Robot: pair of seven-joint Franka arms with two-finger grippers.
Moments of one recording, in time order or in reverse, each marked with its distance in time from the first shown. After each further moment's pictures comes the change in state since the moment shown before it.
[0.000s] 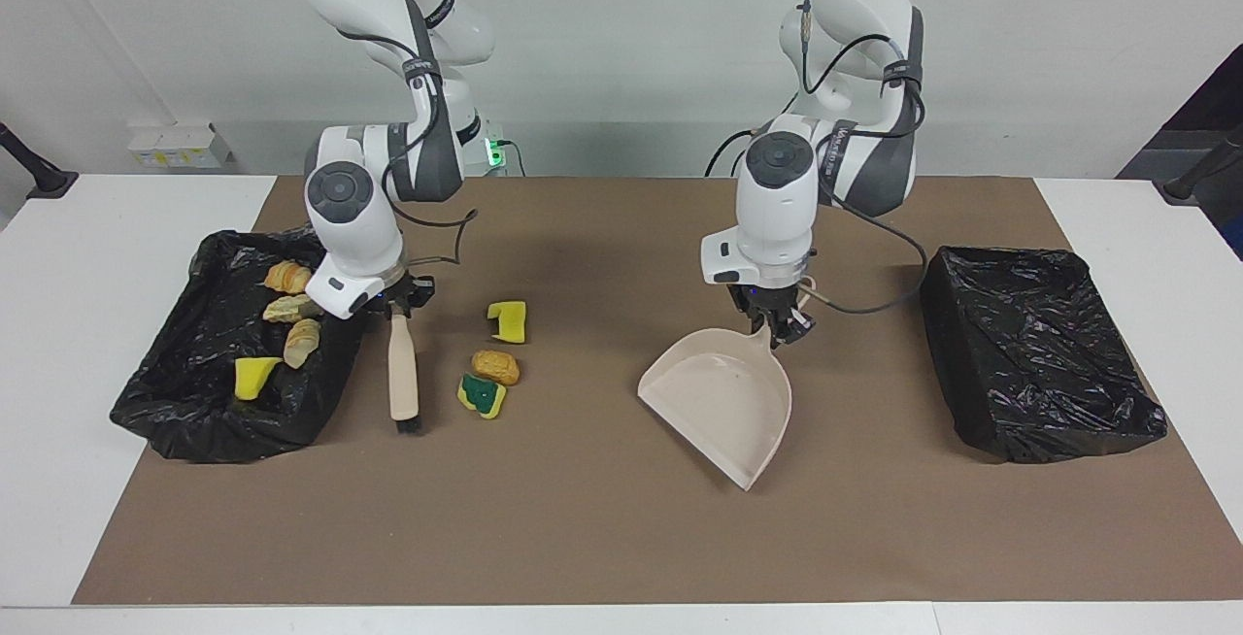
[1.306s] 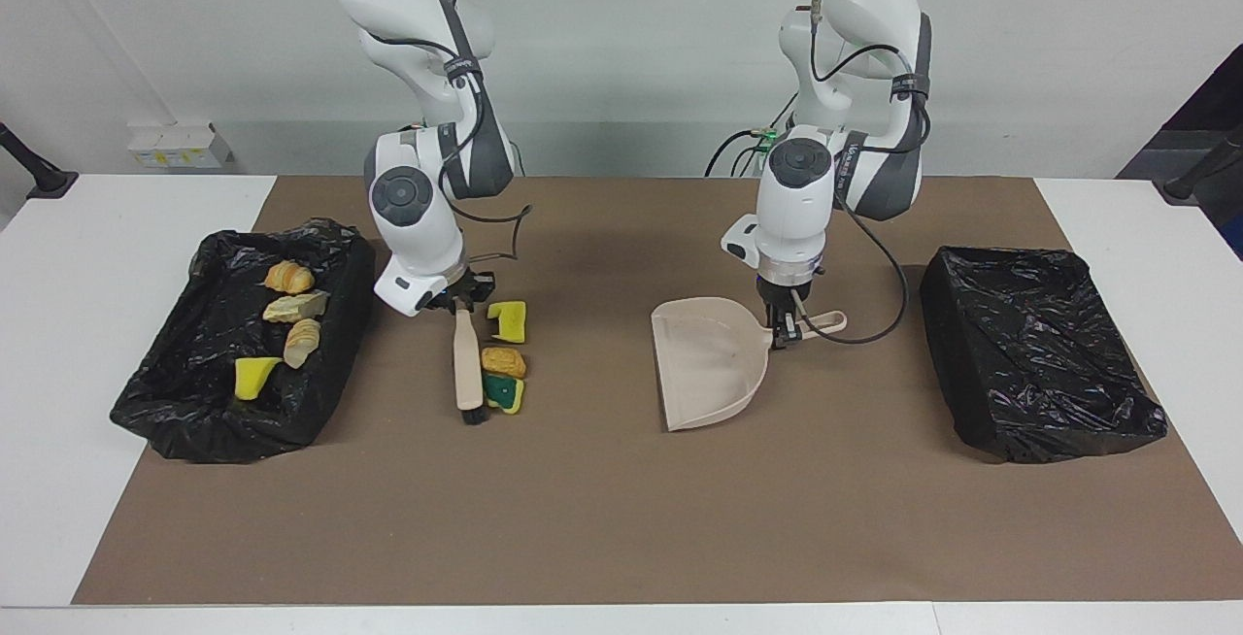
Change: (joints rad) left arm 0.008 -0.099 -0.017 -0.267 0.014 0.224 0.528; right arm 0.135 0.011 0.003 -0.010 0.148 0.017 0.063
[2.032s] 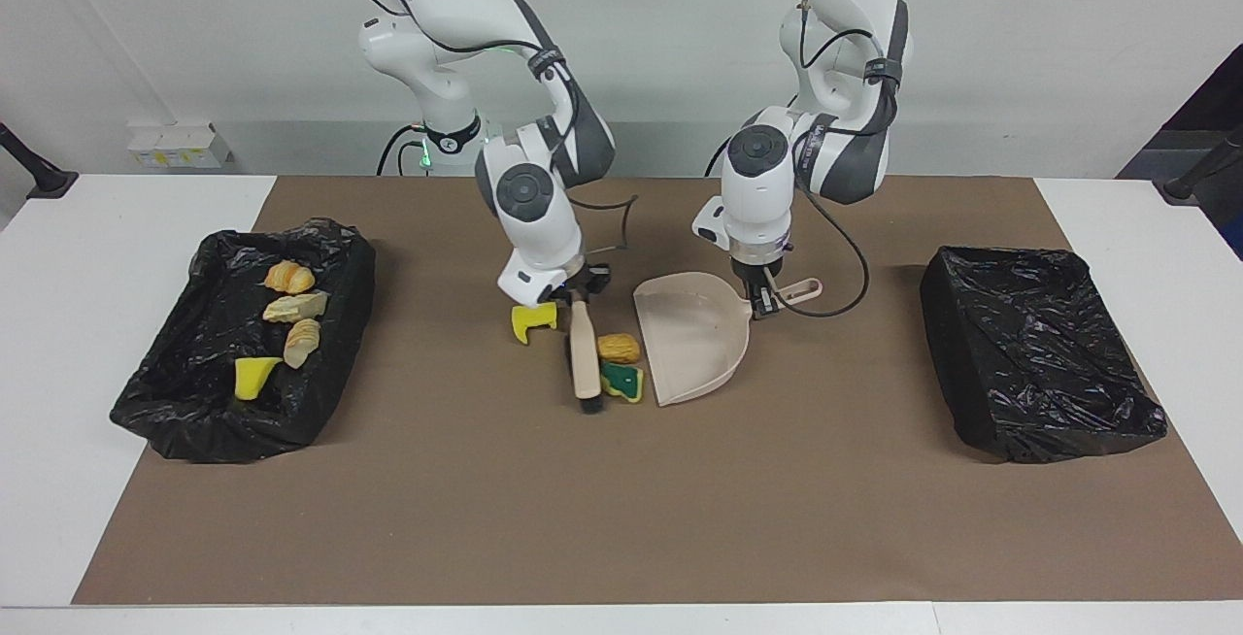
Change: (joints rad) left arm -0.071 -0.039 -0.003 -0.025 0.000 -0.150 -0.183; right arm 0.276 0.133 0.004 0.151 0.302 0.067 0.198
